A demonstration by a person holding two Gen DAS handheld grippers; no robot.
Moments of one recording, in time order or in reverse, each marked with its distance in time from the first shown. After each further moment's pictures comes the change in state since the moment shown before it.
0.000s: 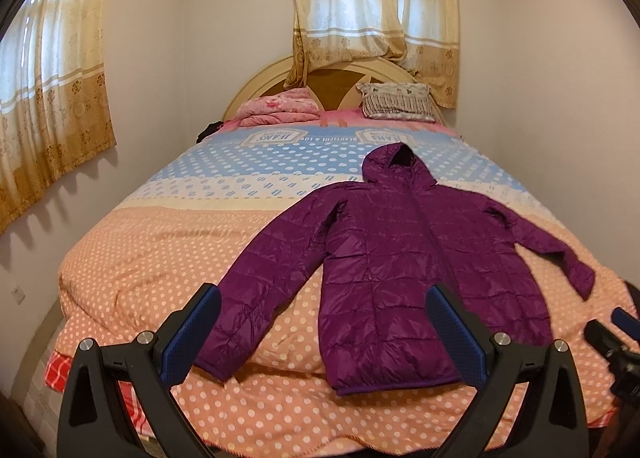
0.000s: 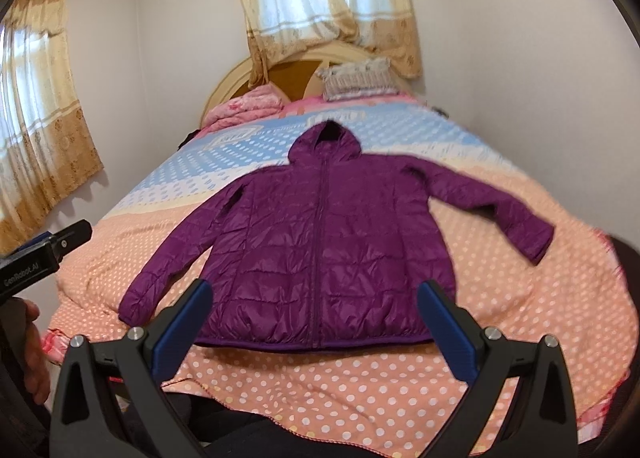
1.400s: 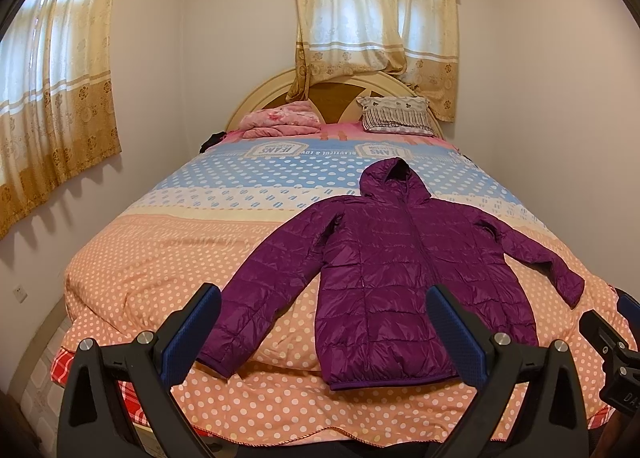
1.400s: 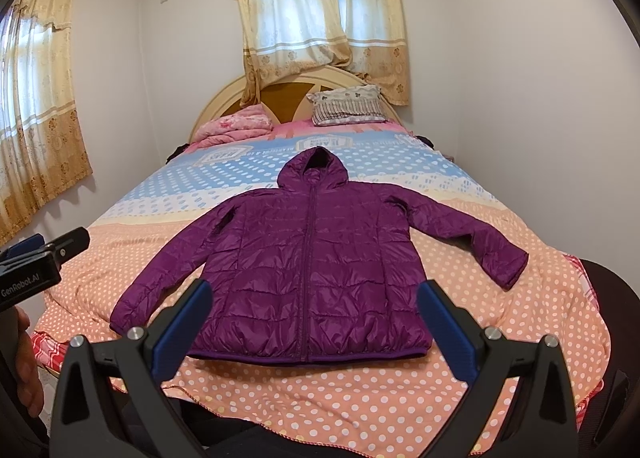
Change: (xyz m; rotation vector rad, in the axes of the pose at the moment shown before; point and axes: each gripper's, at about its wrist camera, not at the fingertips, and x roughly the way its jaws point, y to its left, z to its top) left arm -0.050 -0.003 0.001 -0.022 -0.047 -0.006; right arm -0.041 0.032 0.003 -0.085 -0.110 -0.078
